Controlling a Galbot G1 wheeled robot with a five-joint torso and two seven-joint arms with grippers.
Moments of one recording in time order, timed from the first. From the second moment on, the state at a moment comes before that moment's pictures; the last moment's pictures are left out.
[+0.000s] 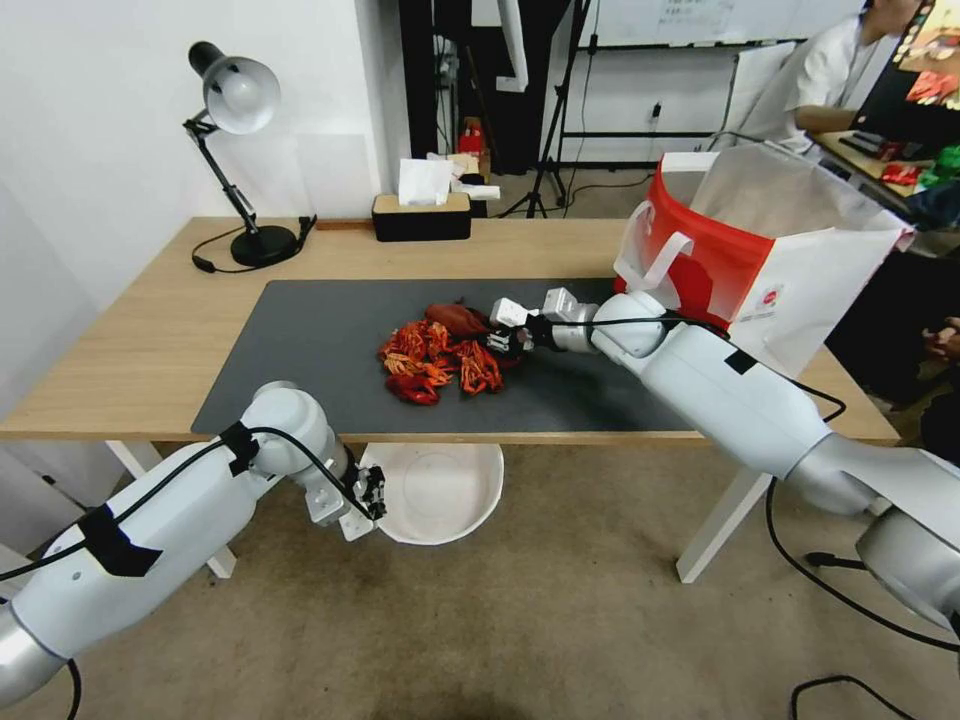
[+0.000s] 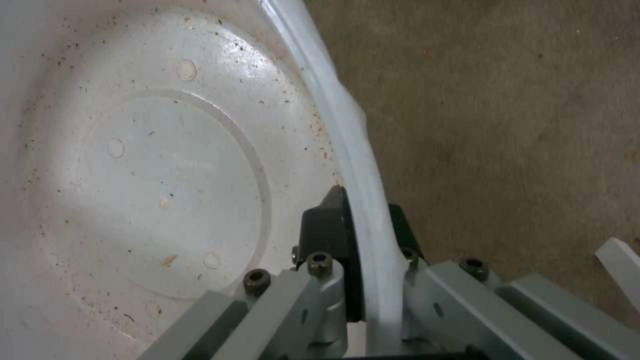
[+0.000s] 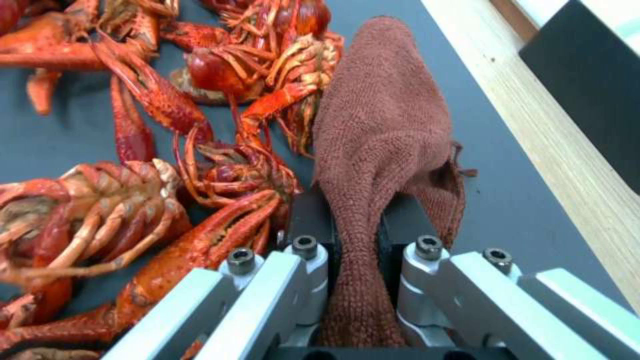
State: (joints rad) left arm 0.59 -0.79 0.24 -1.70 0.67 -0.48 1.30; right arm -0.13 1.04 -0.53 1.22 0.35 -0.11 -0.61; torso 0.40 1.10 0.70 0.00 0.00
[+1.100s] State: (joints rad) left arm 0.53 -0.82 0.29 -1.66 0.60 -0.46 1.34; right arm -0.29 0.85 -0.50 1.52 0.39 -0.16 -0.57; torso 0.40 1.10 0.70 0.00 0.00
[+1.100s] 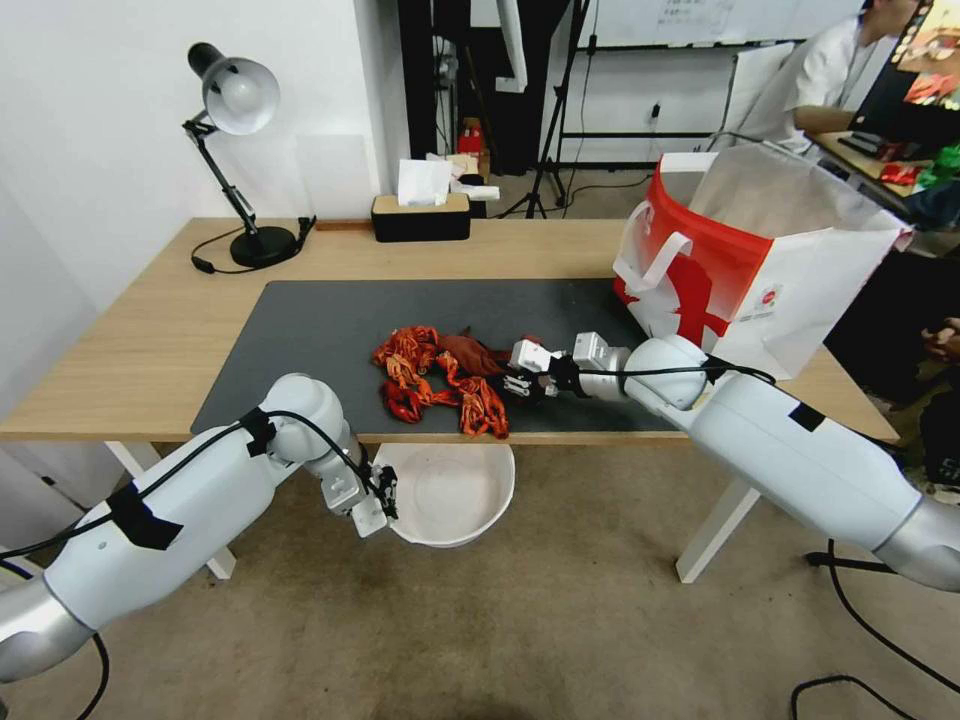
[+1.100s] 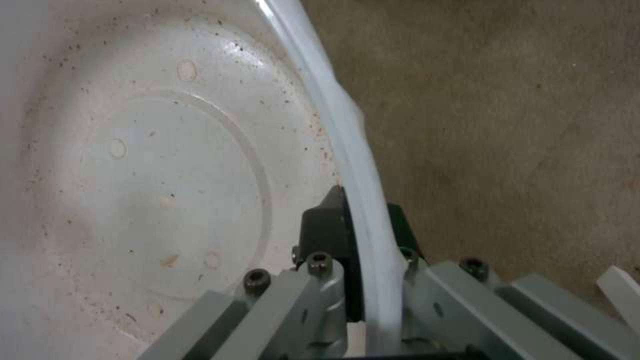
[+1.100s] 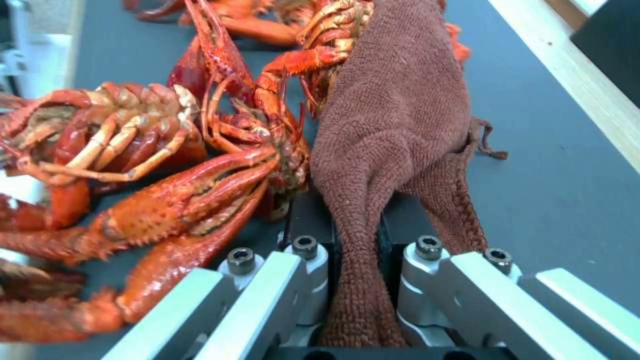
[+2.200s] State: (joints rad) left arm 0.50 -0.84 0.32 -1.63 0.59 -0.45 1.35; right arm -0.52 0.69 -0.38 1.82 0.38 -0.18 -0.58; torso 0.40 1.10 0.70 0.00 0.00
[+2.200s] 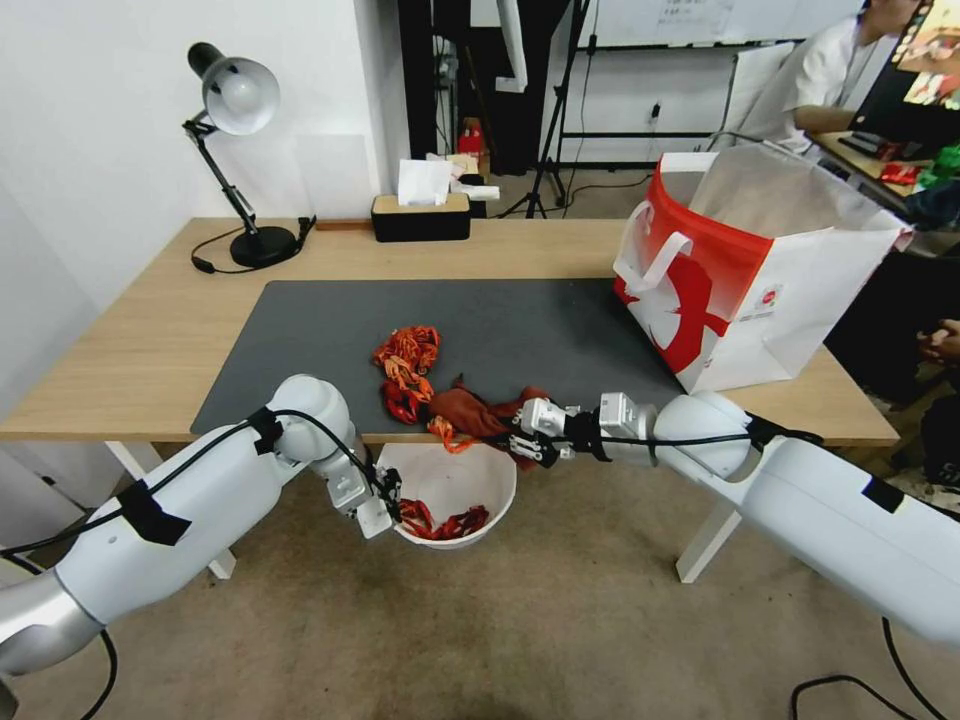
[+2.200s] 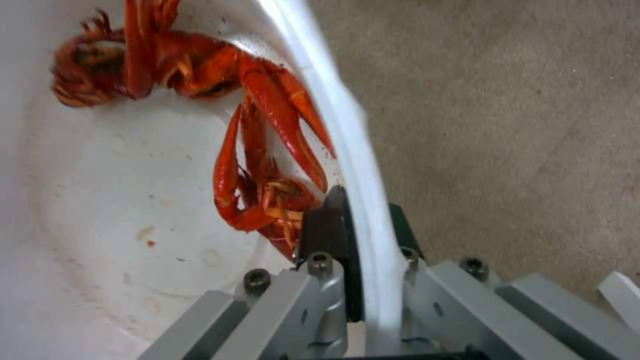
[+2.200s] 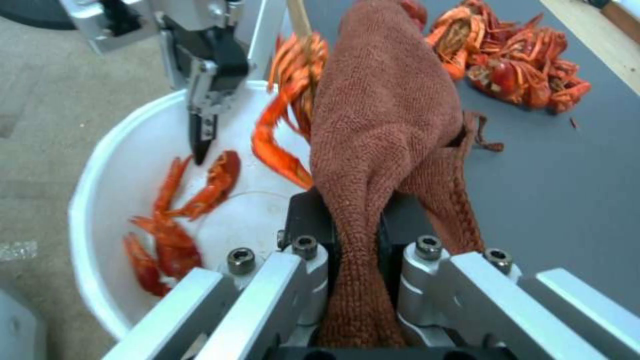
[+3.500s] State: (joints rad) left arm 0.55 -0.78 0.27 -1.65 0.60 -0.46 1.34; right arm -0.35 0.76 -0.38 1.73 0.69 -0.16 -0.45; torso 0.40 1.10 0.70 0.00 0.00
